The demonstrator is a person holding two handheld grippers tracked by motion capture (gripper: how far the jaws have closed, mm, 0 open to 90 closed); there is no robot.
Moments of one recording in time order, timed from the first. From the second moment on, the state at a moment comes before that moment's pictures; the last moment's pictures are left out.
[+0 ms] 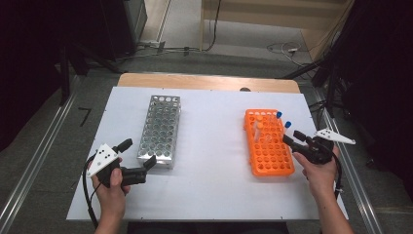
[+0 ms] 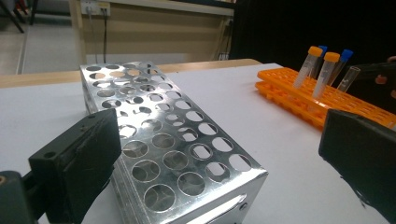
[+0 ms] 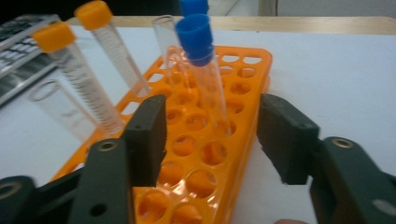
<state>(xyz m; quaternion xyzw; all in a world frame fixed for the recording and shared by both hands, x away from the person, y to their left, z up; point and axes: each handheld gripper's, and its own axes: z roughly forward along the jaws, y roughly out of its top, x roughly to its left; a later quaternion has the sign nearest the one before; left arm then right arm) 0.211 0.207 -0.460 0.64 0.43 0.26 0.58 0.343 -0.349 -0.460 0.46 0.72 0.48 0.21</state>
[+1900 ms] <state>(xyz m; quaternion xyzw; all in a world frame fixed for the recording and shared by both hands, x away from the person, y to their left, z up) 0.207 0.186 -0.448 0.66 0.40 0.26 0.58 0.297 -0.324 -0.393 0.38 0.74 0.52 0.20</state>
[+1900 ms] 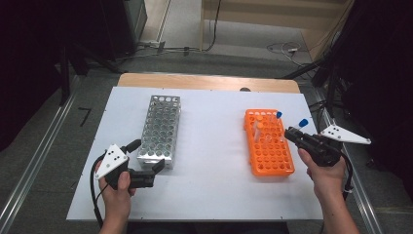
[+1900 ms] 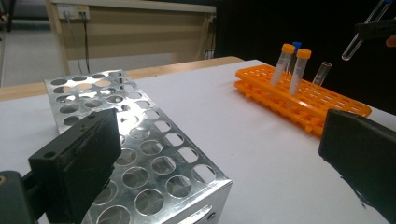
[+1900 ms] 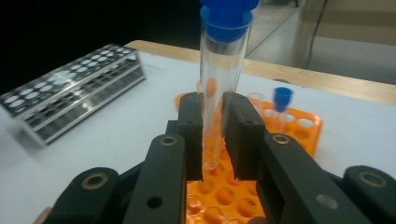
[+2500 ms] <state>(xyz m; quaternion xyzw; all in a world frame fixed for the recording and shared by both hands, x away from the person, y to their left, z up) 0.201 0.160 -0.436 0.68 0.37 0.24 0.59 0.264 -0.258 -0.398 0.29 0.78 0.54 0.12</state>
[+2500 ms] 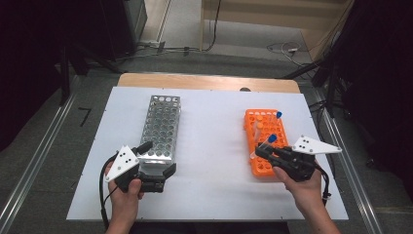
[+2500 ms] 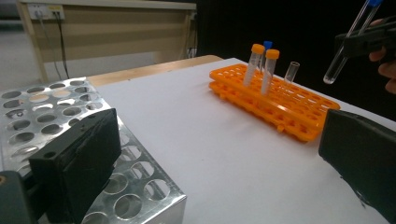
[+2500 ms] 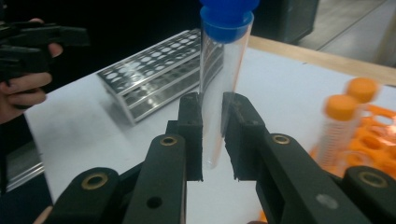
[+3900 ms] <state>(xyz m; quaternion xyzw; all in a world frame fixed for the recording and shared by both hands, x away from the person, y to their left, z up) 0.199 0.081 -0.434 0.74 0.32 0.11 0.59 0.232 -0.143 -0.448 0.19 0.86 0.48 0.05</state>
